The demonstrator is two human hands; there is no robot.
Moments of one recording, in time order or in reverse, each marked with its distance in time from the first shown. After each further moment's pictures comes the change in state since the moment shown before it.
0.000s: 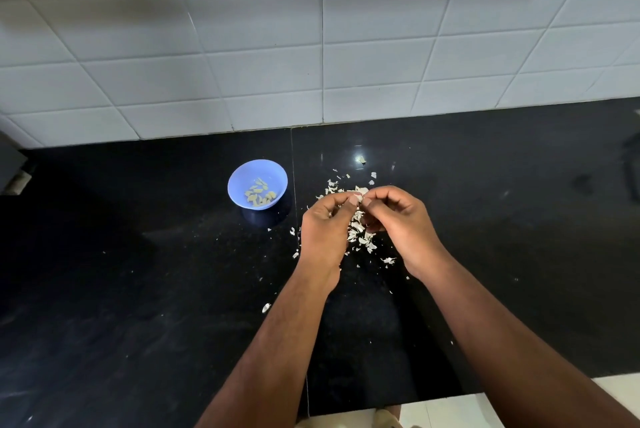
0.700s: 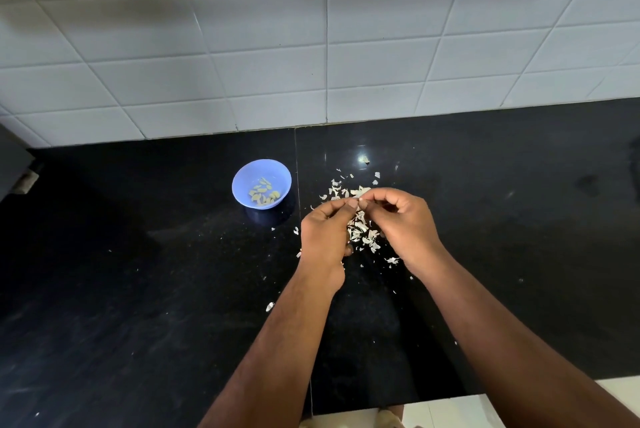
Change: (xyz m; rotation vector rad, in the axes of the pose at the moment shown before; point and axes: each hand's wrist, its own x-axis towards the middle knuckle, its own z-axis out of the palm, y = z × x) left_hand -0.003 0.001 -0.002 -0.120 0.056 -0.171; right_hand -0.001 -0.003 0.007 -0.176 0.042 -0.079
